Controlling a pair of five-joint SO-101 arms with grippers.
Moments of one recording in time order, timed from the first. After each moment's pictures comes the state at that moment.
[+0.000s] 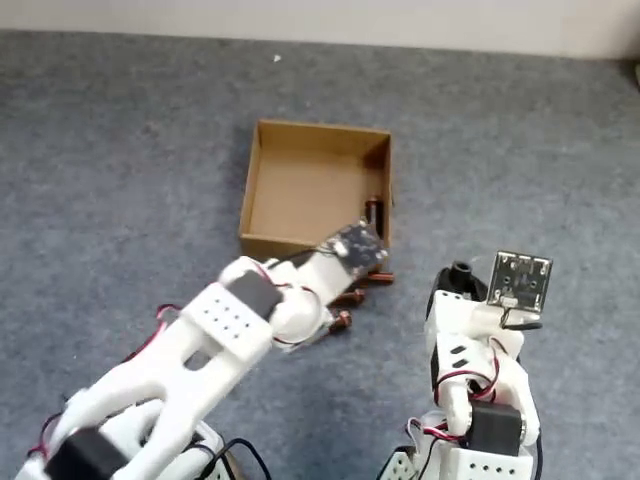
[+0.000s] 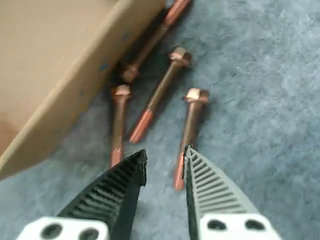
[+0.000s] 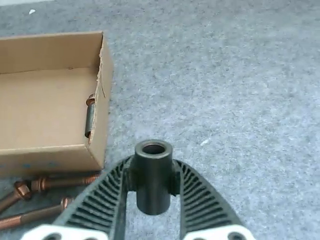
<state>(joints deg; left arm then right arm) 32.5 -26.7 48.0 57.1 -12.9 2.1 -99.6 80.6 57.0 0.0</state>
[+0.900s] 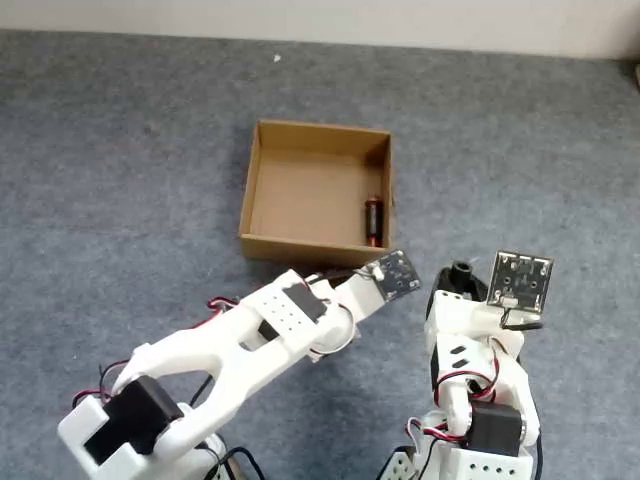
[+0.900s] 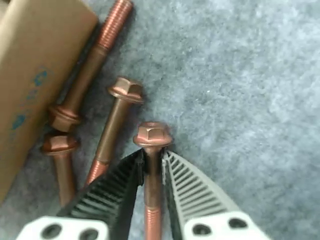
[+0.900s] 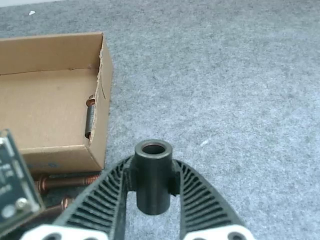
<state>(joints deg) 39.2 -7.3 47.4 40.6 -12.9 2.0 -99.8 80.6 57.0 0.0</state>
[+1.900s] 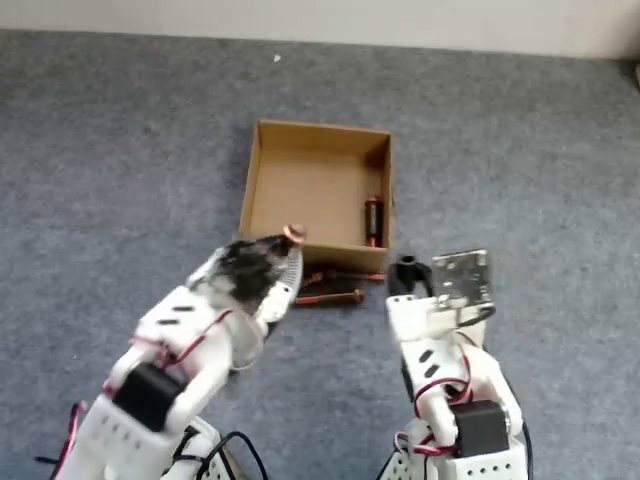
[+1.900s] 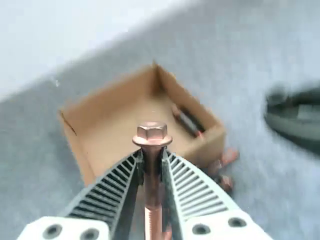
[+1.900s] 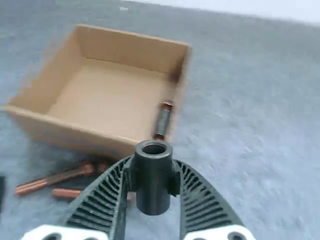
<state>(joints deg) 25.2 -80.6 66.8 45.1 -3.6 -17.5 -99.8 80.6 52.5 5.9</state>
